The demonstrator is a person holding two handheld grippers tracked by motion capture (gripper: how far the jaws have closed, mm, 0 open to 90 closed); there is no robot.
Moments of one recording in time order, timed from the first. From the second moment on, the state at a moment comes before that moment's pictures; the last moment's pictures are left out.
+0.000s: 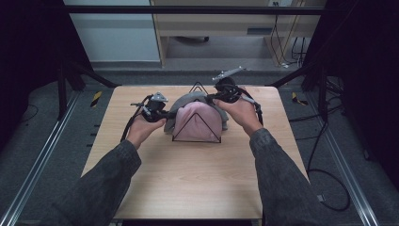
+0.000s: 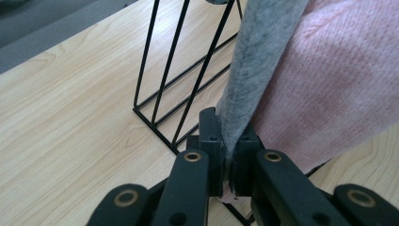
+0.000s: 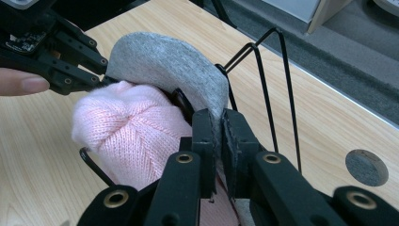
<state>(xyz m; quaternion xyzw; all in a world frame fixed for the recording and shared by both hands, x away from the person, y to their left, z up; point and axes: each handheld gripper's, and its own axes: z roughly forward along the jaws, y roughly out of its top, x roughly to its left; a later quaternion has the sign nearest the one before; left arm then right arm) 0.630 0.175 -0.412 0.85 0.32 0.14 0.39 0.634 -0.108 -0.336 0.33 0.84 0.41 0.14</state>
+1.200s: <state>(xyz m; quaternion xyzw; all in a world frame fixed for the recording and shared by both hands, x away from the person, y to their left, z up) 0.627 0.185 -0.421 0.85 0.35 0.15 0.38 0.632 -0.101 -0.341 0.35 0.83 0.41 0.16</state>
